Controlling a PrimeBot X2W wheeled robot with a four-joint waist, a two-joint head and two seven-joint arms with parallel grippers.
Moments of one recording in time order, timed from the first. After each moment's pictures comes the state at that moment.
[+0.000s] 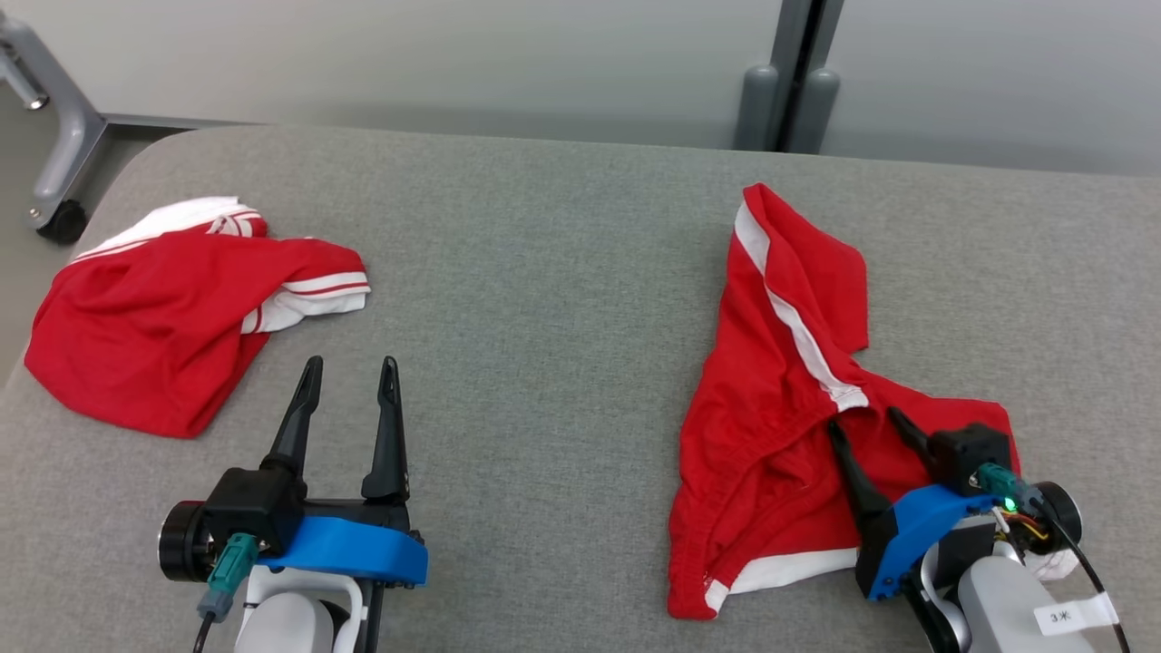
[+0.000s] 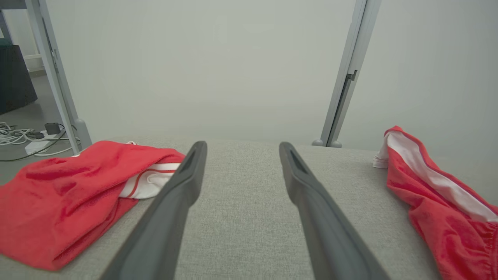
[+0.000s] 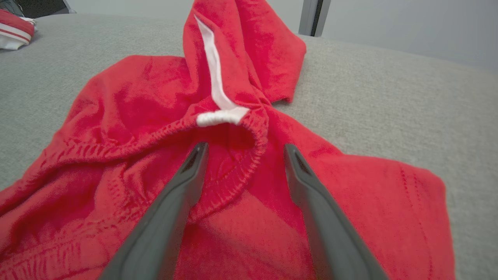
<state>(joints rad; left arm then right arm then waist) -0.15 0.05 -0.12 0.25 -0.17 -0.07 -0.26 -0.33 -0.13 0.10 0.64 0.10 0.13 -0.15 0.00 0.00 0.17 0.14</state>
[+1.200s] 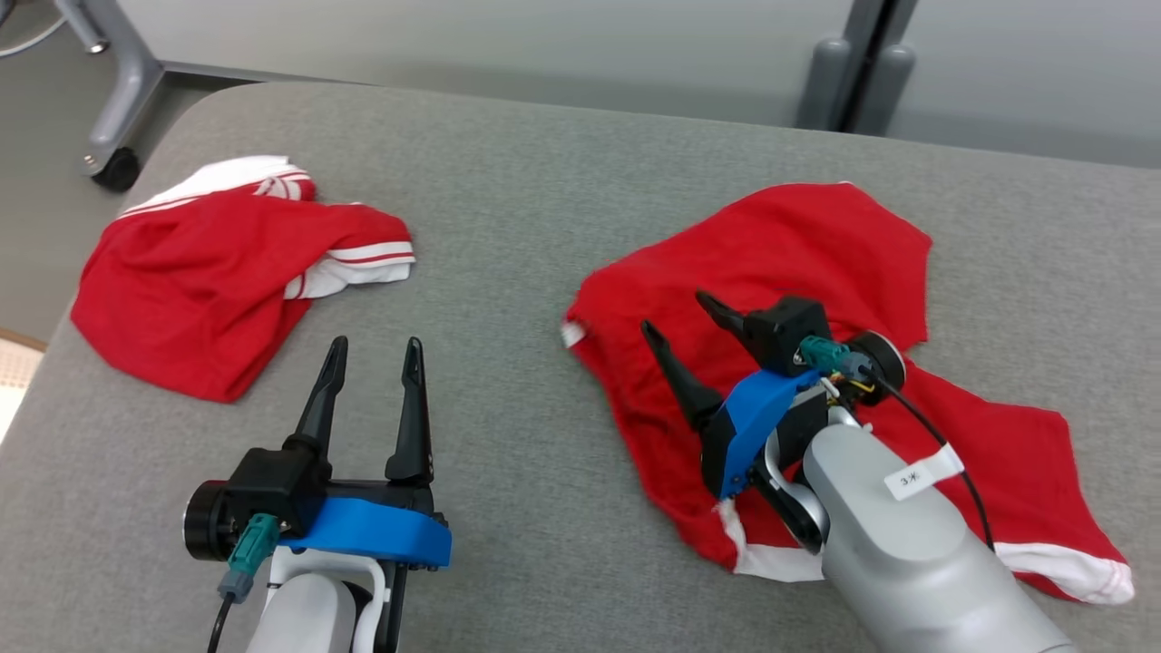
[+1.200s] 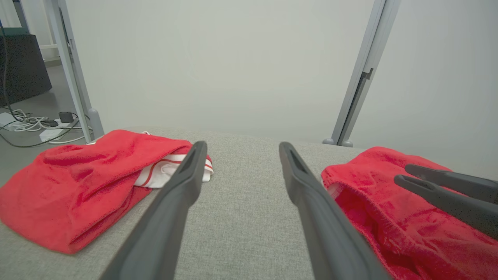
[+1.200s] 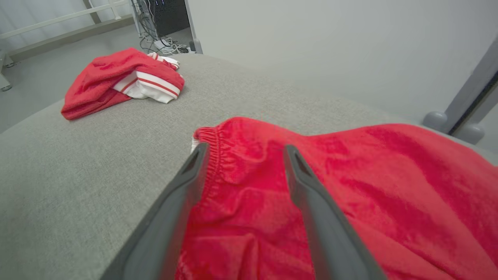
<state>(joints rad) -0.19 0.05 -0.18 0.25 -0.22 -0.03 -0.26 -0.71 -0.05 0.54 0.85 0.31 0.13 -0.18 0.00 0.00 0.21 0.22</state>
